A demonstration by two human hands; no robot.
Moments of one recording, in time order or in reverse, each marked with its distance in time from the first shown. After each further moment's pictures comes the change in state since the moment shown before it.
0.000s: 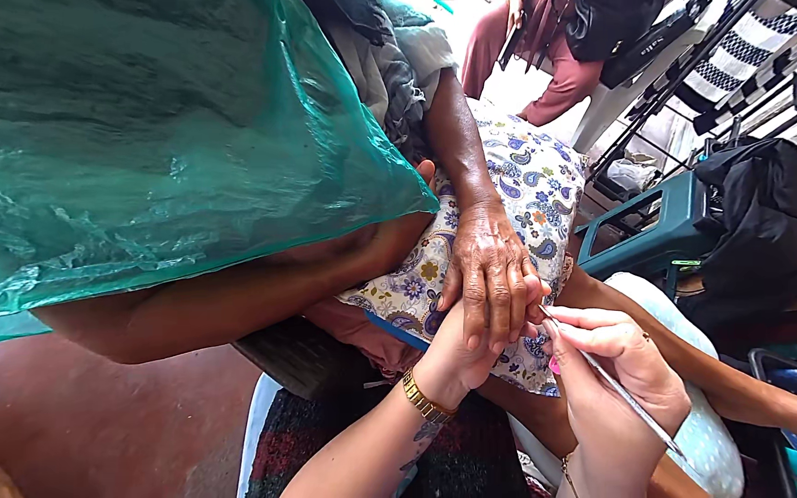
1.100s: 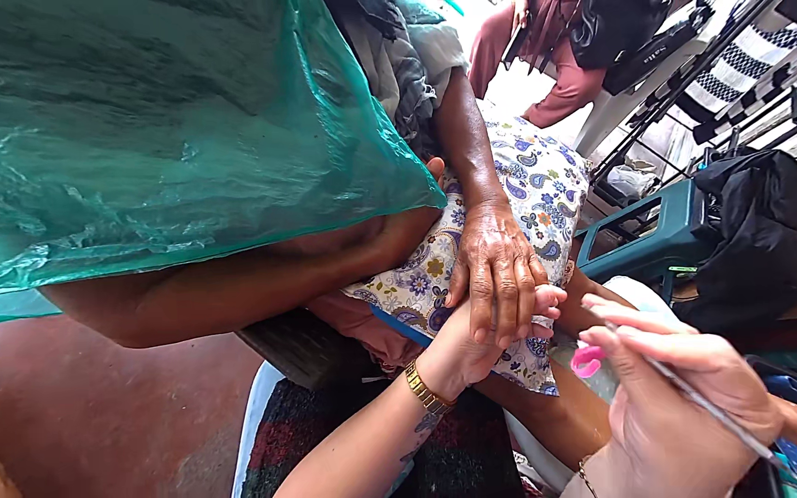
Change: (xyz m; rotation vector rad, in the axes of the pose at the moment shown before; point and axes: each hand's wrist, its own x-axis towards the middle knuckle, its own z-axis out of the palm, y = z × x) left_hand 0.002 0.002 -0.002 0.046 -0.078 -0.035; right_hand 0.017 -0.010 -0.021 0.222 -0.042 0.018
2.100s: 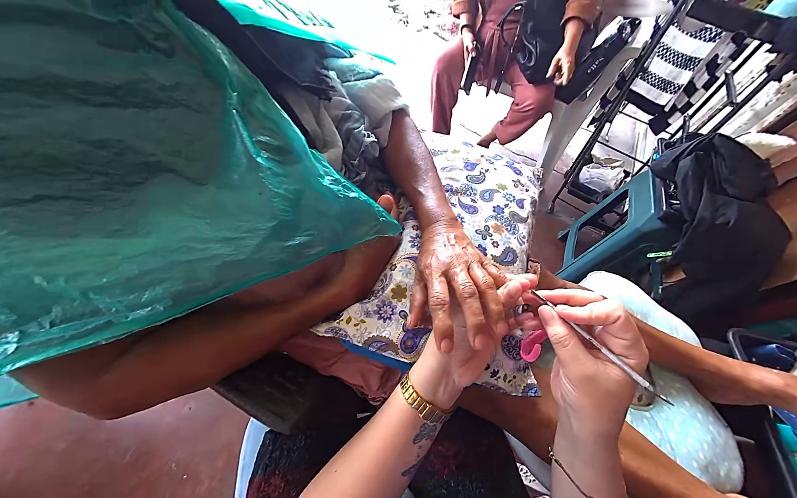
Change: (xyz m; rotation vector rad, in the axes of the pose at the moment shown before) left_hand 0.026 -0.013 0.009 -0.064 0.000 0.040; right_hand -0.008 0.041 0.001 0.171 0.202 0.047
